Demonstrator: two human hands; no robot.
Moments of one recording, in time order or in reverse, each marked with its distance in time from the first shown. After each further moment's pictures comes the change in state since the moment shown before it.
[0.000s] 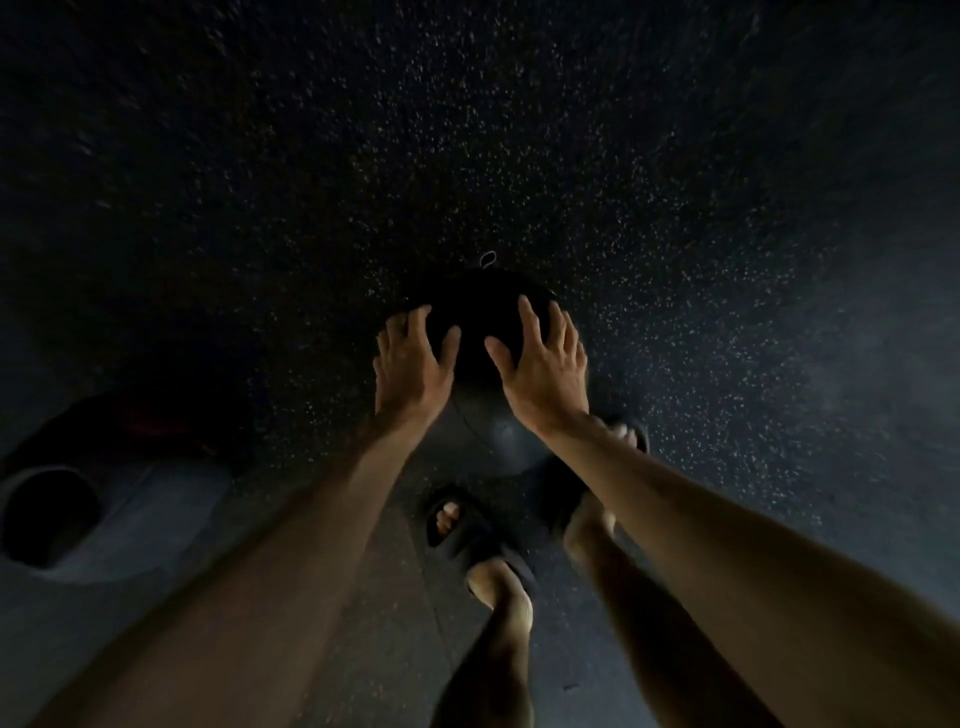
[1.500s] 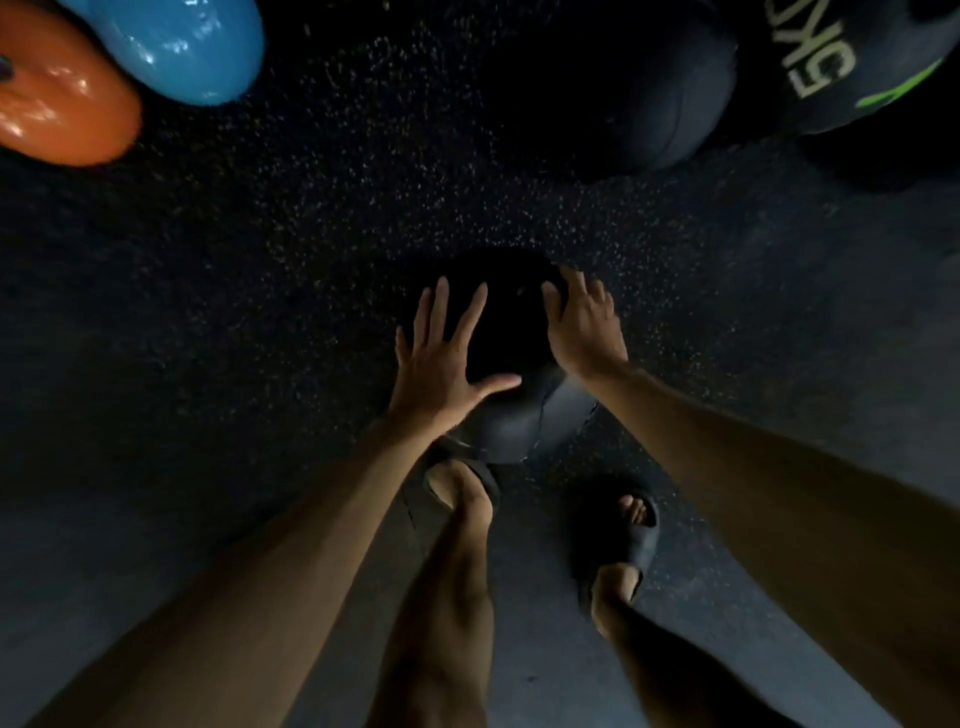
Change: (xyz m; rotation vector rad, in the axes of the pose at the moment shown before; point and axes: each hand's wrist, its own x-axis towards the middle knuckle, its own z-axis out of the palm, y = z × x) left_hand 0.365 0.097 -0.166 0.211 -0.270 0.277; right_hand 0.397 -0.170 -0.171 0.111 -0.050 0.119
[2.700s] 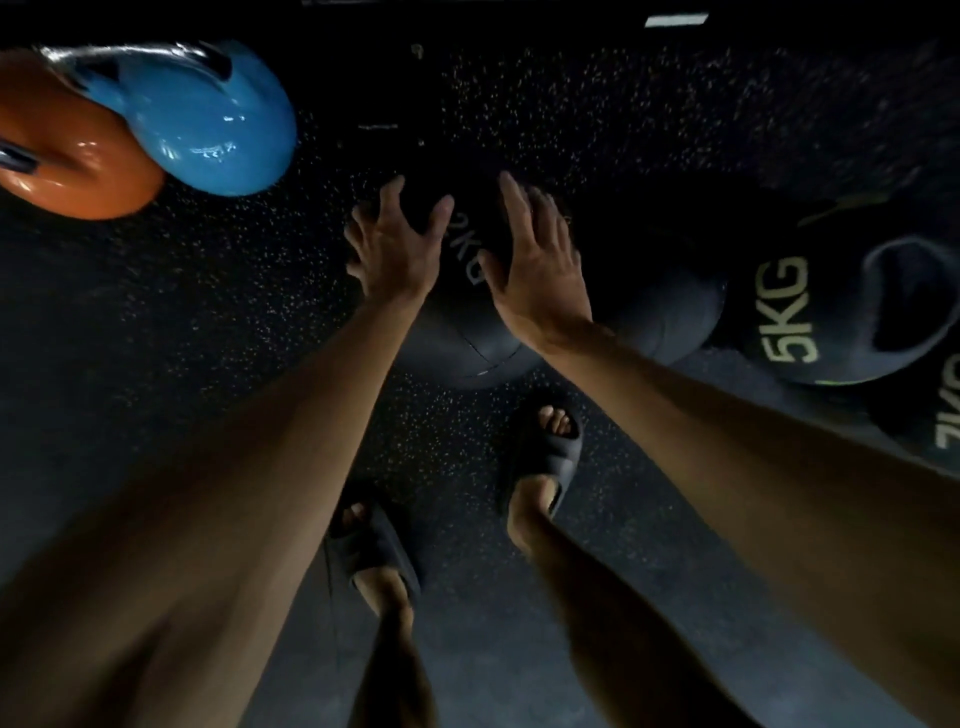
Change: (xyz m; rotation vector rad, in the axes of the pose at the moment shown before) left_hand 0.279 0.028 -0.197 -0.441 0.405 -0.662; right_hand 0.213 -0.168 -0.140 -0.161 0.015 -0.540
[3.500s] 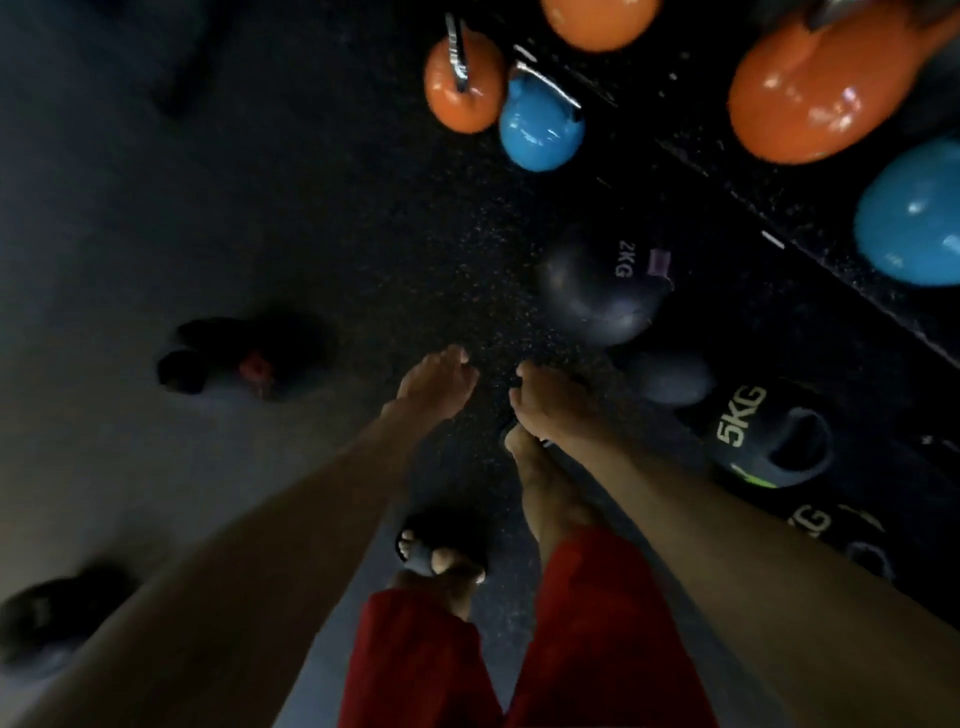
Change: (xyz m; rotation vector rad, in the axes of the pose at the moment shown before) left_hand -0.425 -0.097 -0.207 -0.107 -0.201 -0.357; right_hand -0.315 -0.195 -0.139 -0.531 -0.756 -0.286
